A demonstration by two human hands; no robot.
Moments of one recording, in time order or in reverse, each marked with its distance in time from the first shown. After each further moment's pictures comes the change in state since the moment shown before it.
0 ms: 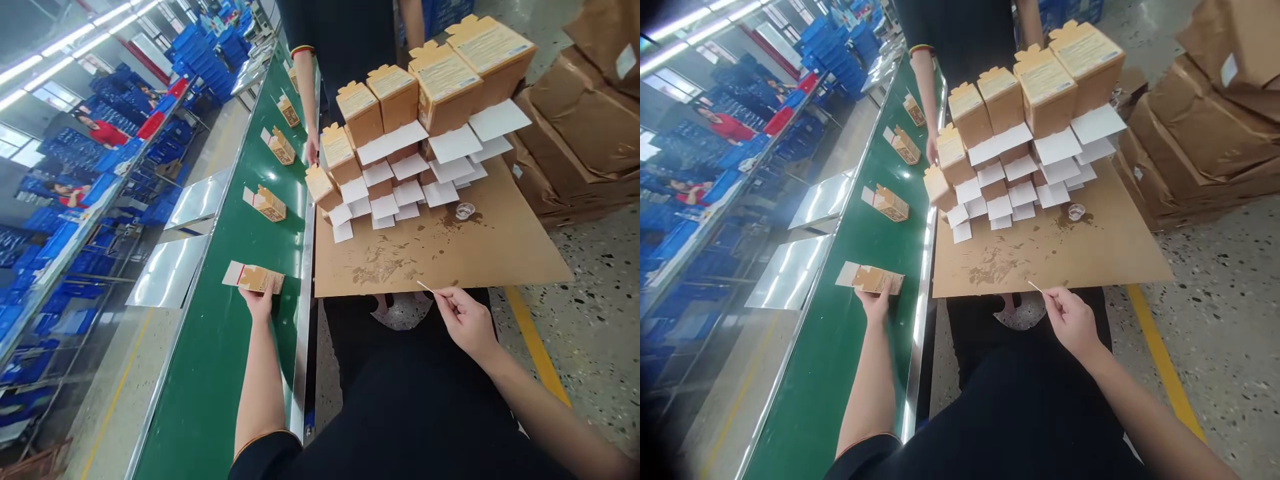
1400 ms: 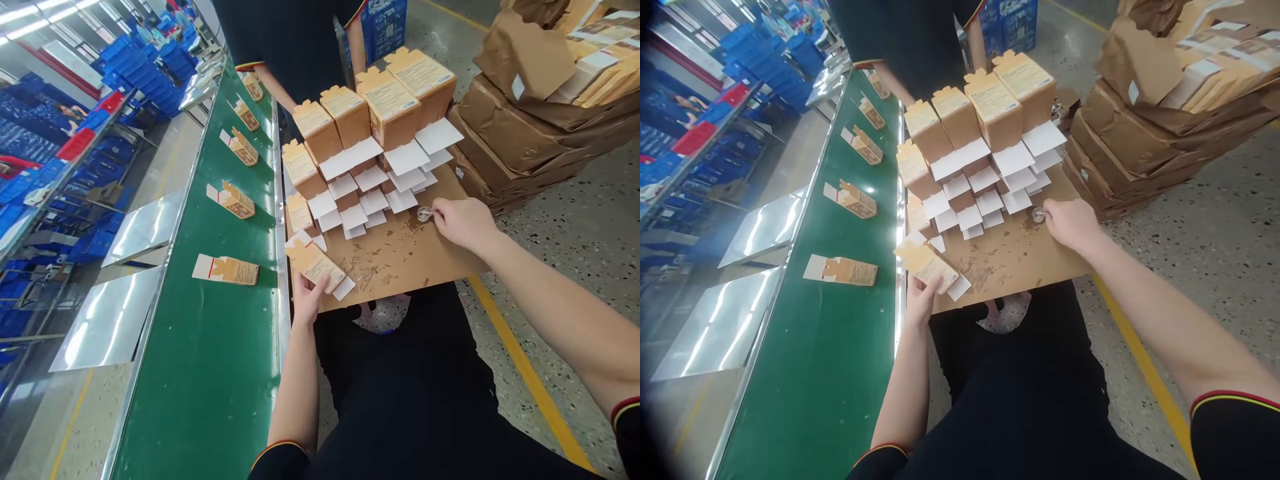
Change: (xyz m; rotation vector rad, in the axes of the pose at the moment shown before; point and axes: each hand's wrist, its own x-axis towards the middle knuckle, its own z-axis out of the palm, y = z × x) left_hand -0.098 0.009 0.145 -0.281 -0.688 -0.170; right_hand 0.189 0.005 -0.089 -0.736 -0.118 -0.094
